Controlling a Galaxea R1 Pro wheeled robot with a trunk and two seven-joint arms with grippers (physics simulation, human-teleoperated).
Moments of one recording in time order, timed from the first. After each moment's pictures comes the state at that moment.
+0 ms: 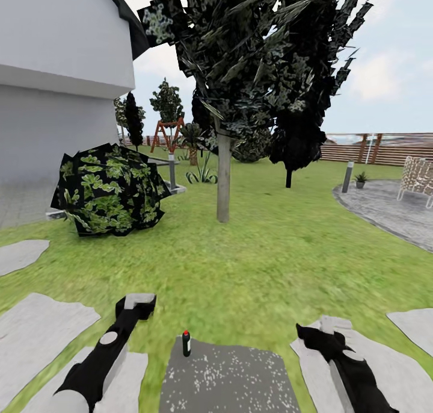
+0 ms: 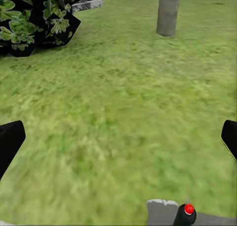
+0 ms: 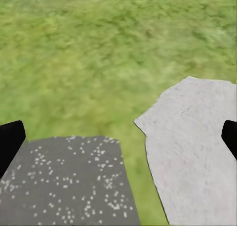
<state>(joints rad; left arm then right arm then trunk) -0.51 0.06 0.00 -0.65 0.00 -0.14 0.01 -0.22 -0.02 -0.18 -1.22 -0.01 0.45 0.00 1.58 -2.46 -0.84</state>
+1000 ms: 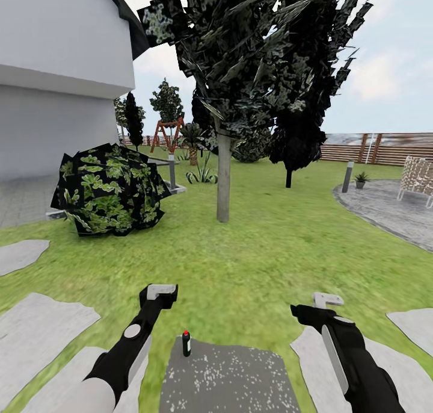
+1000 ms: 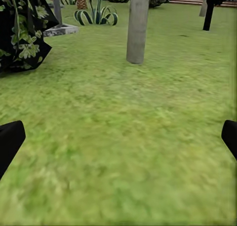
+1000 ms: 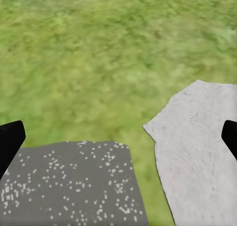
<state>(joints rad) -0.56 -0.05 -0.04 -0.61 0.00 -0.24 0.00 -0.36 -0.01 -0.17 -1.22 -0.01 0.65 0.00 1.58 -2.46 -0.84</state>
